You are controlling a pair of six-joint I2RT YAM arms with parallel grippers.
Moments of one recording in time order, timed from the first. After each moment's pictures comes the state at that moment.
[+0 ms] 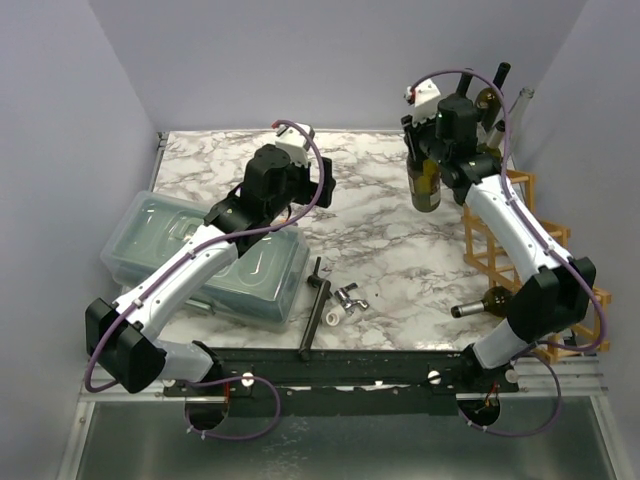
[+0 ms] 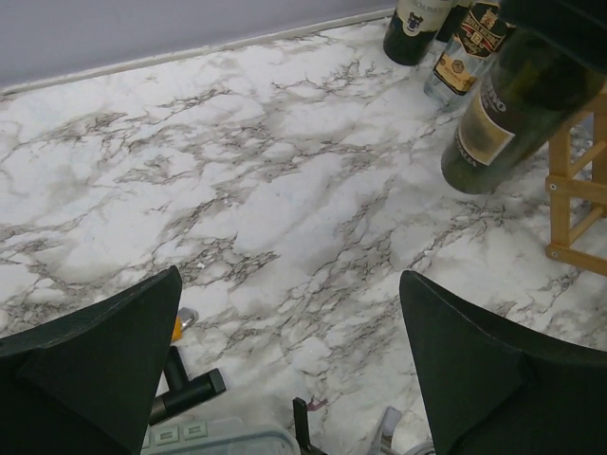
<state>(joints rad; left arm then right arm) -0.64 1.33 1.27 -0.22 -0.12 -0.20 0.31 1.62 1.53 -0.24 0.05 -0.25</state>
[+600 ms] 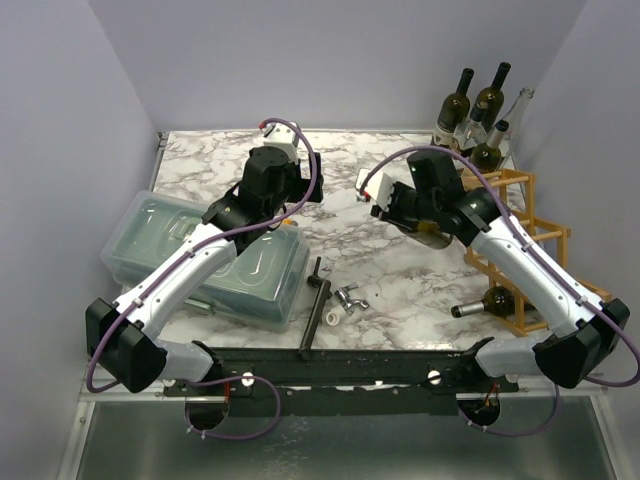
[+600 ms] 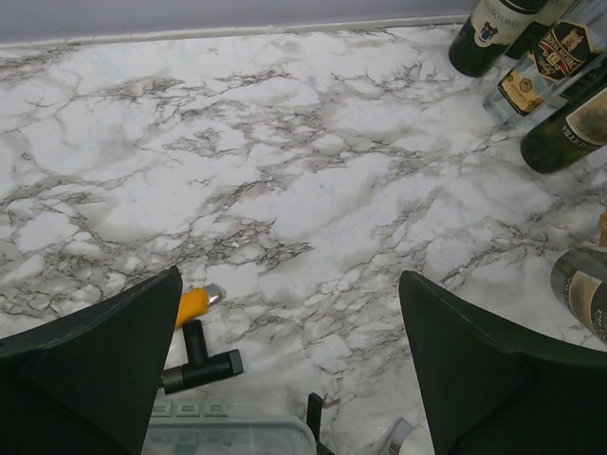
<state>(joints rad) -0.62 1.33 1.27 -0.28 -0.25 -0.29 0.58 1.33 1.39 -0.74 -0.17 -0.77</state>
